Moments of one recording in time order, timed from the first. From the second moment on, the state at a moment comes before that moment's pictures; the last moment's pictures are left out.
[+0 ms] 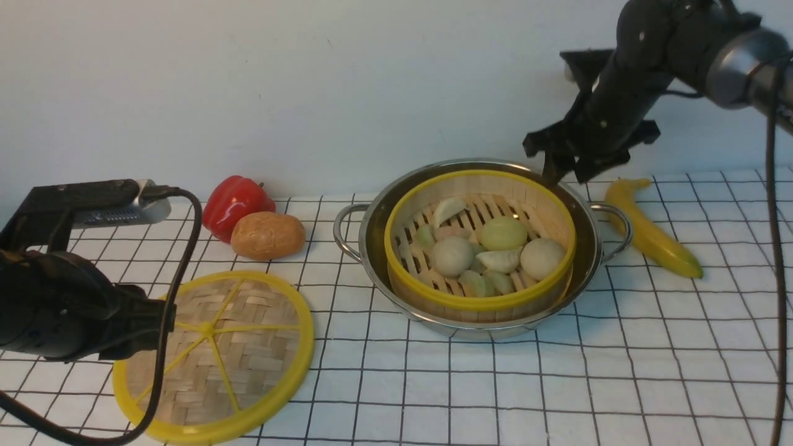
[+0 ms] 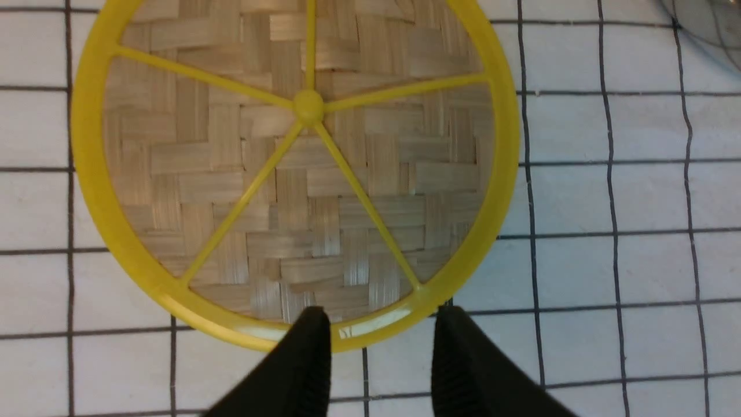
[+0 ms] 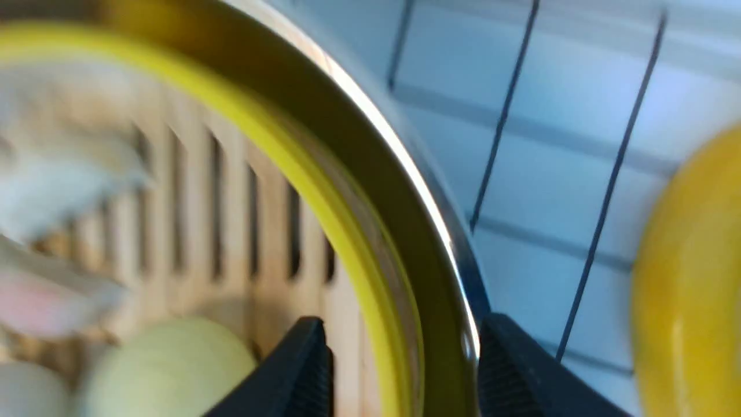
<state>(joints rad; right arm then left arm) 0.24 2.29 -2.20 0.13 1.23 0.13 0.06 1.24 -0.85 -0.28 0.82 0.26</state>
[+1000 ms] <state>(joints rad) 0.24 0.90 -2.04 0.26 1.21 -0.03 0.06 1.62 -0.97 -0.39 0.57 0.38</state>
